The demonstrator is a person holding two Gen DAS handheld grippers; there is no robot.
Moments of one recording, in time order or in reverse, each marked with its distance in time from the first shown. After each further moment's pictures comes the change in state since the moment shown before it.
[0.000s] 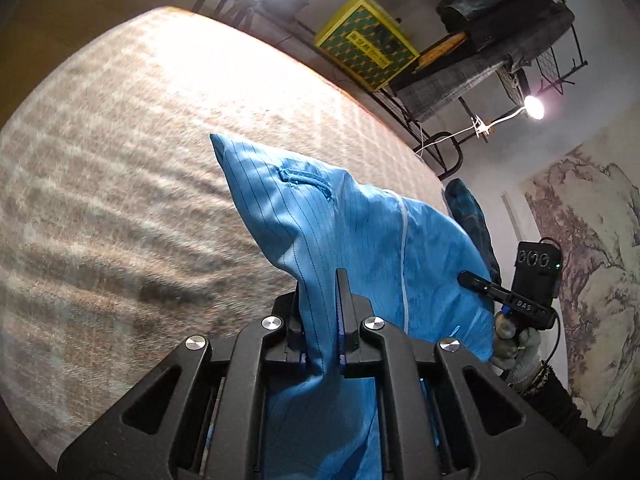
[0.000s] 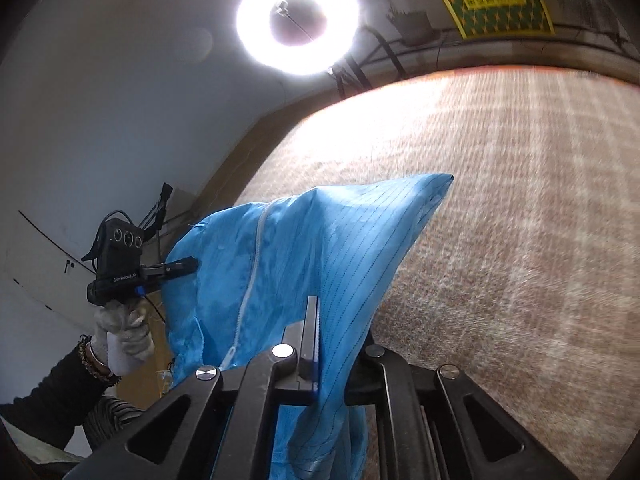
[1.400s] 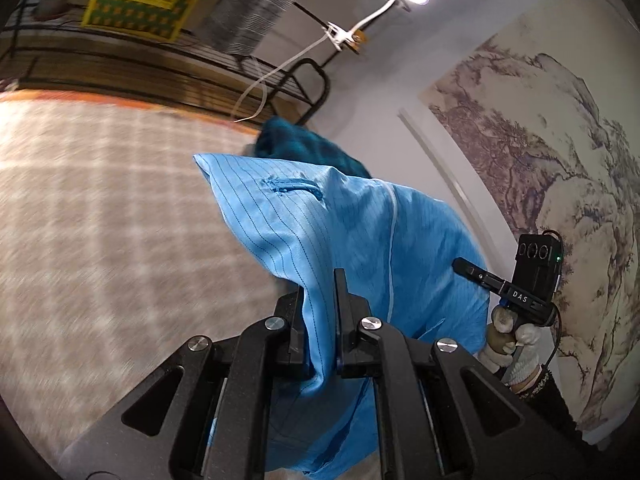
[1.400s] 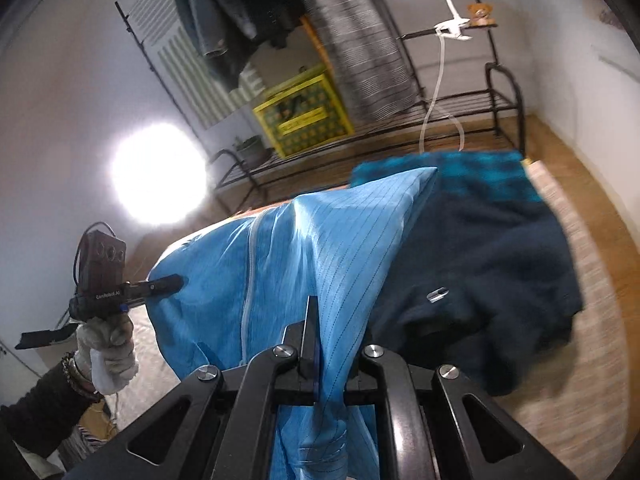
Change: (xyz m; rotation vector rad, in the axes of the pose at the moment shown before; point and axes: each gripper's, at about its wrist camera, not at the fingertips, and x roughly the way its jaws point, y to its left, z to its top) left arm 0.272 -0.332 0.036 0.337 0.196 -0.306; right arm -0.341 -0.162 -0.052 0.160 -0.337 -0.405
